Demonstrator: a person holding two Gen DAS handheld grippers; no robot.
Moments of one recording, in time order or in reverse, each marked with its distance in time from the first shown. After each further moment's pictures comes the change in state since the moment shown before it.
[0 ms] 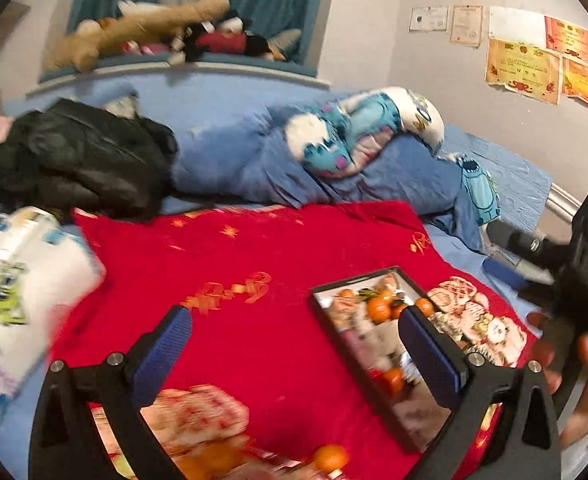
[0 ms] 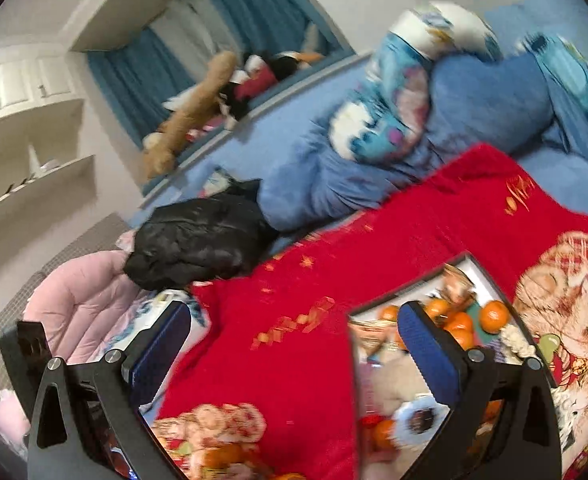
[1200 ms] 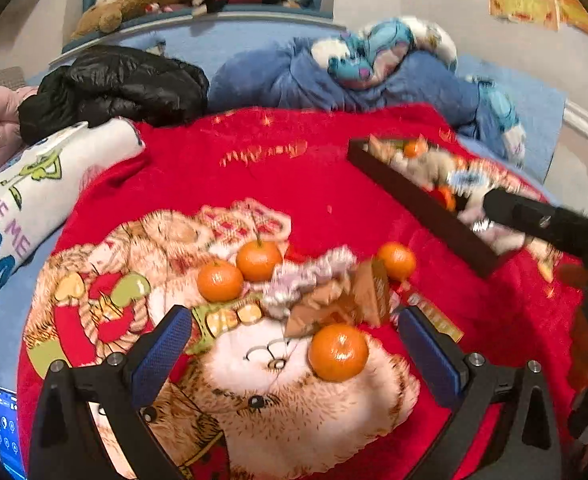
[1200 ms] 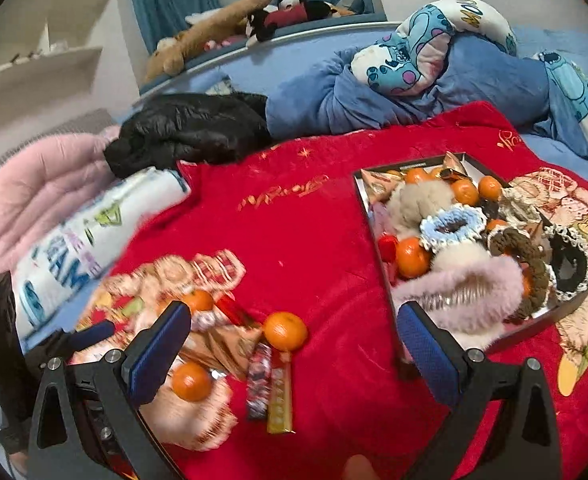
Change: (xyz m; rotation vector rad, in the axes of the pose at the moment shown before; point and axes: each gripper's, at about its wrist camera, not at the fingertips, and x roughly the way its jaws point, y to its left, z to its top) left arm -0.018 0.017 -0.208 0.054 0.185 0.115; right arm -0.008 0.026 -0.192 -0.227 0.183 -0.201
